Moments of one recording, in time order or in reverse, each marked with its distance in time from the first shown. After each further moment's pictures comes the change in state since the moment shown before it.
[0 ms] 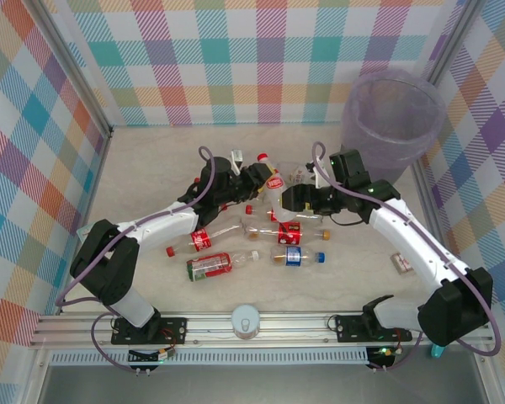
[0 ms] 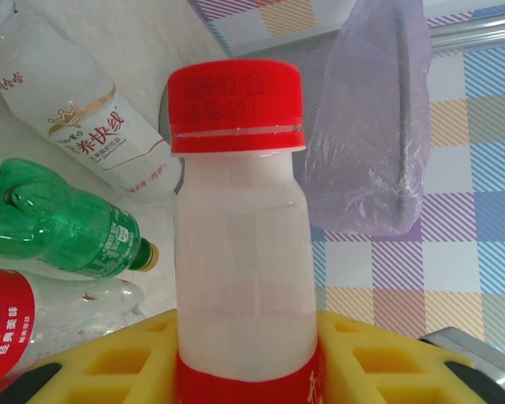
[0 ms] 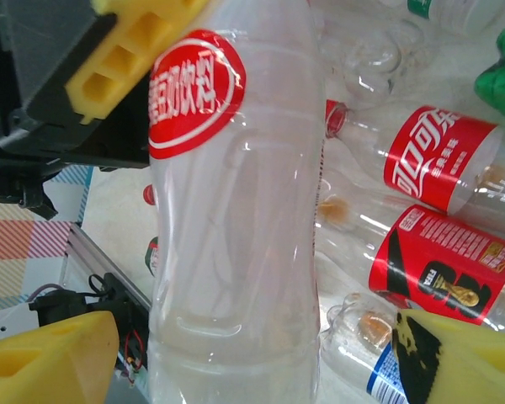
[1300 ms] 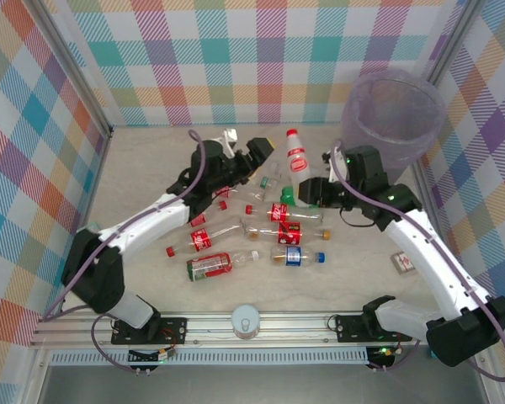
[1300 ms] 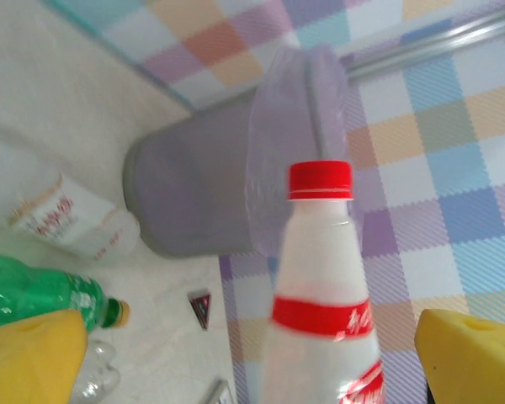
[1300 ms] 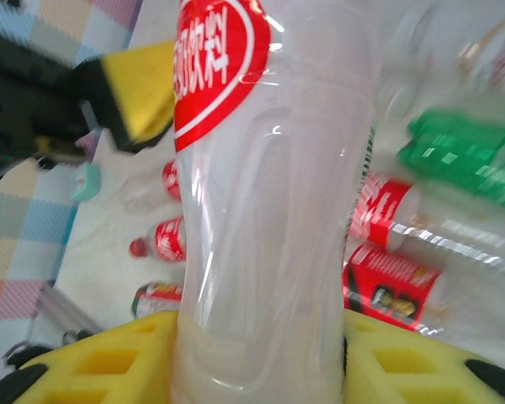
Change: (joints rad) left arm 0.040 -0.108 0.140 -0.171 -0.072 0.172; right arm -0.025 -0.125 0.114 -0.083 0.214 -0.011
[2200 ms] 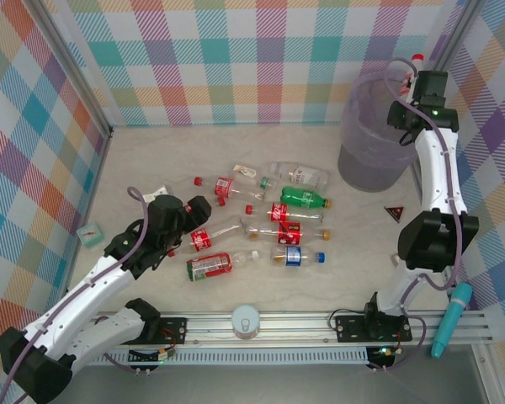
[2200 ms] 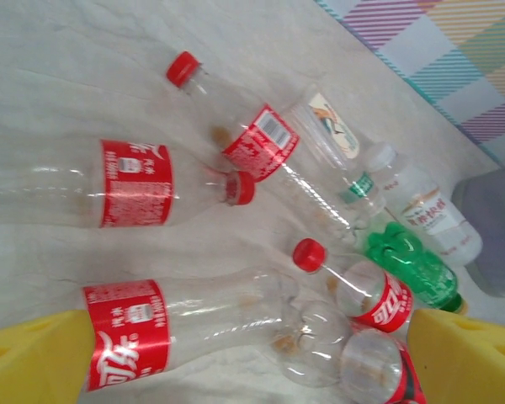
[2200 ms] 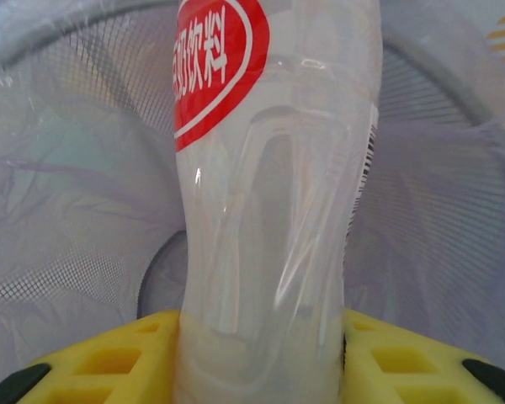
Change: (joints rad) left arm 0.017 -0.631 -0.373 -0.739 -0.525 0.172; right arm -0.536 0.647 0.710 -0.043 0.458 -0.387
